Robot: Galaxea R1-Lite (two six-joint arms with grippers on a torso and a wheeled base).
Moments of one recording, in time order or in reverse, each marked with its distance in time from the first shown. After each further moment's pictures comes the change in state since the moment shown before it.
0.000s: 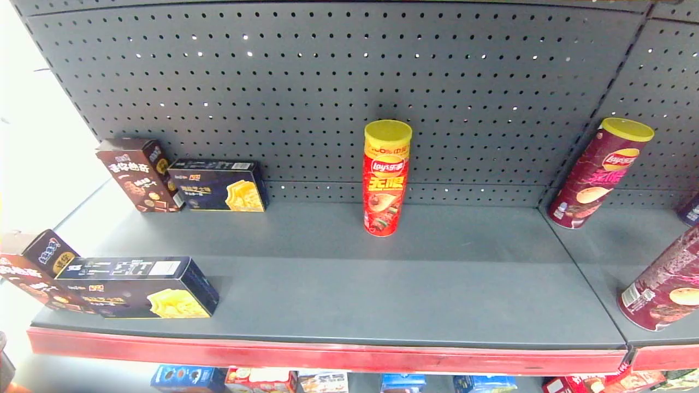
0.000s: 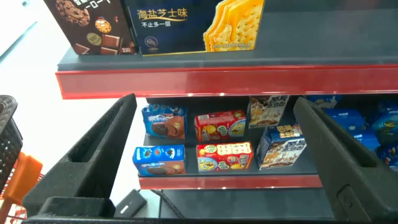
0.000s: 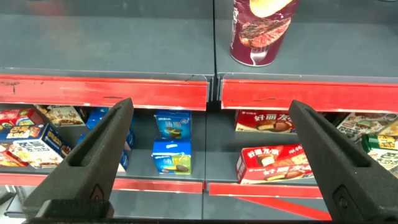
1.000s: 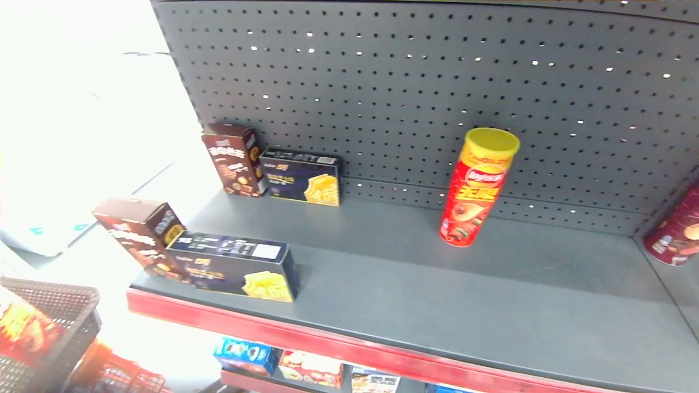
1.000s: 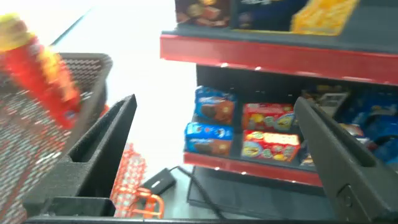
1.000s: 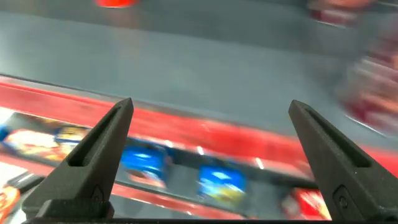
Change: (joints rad) left arm 0.000 0.000 0.000 0.000 0.000 0.000; right arm -0.001 0.000 0.000 0.001 -0.004 0.001
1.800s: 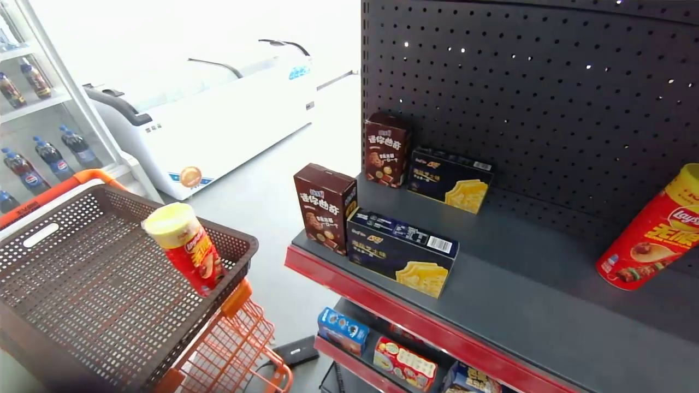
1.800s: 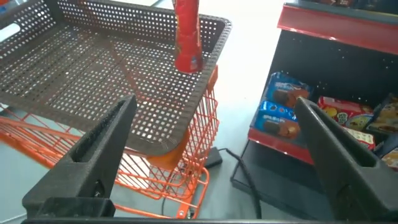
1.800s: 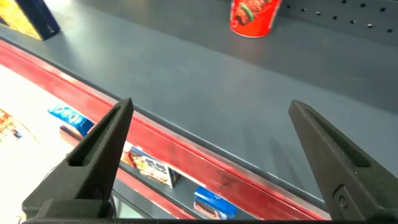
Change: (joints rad) left arm 0.000 0.000 0.000 0.001 -0.006 0.003; right arm 0.001 0.000 0.000 -0.001 -0.002 0.000
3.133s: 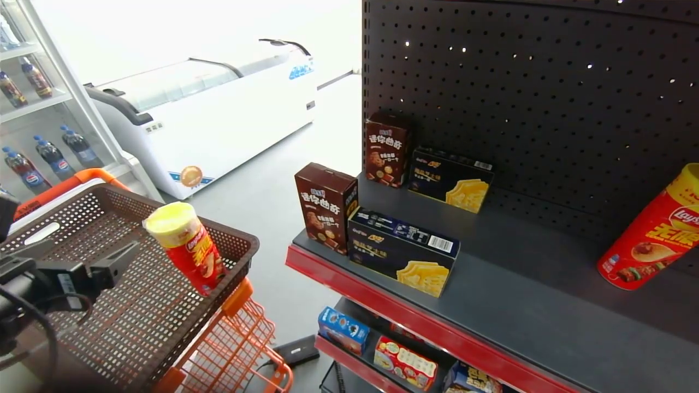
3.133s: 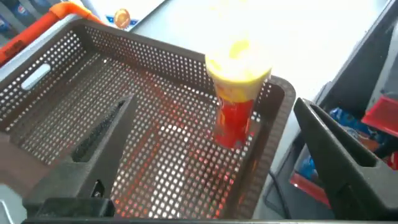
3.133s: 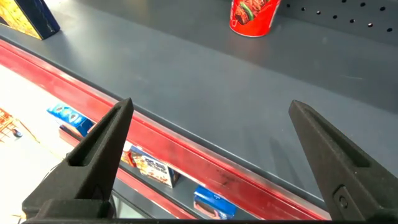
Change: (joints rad) left arm 0.078 1.224 -0.363 -0.724 0.101 0.051; right arm -0.001 0.000 0.000 0.000 0.000 0.000
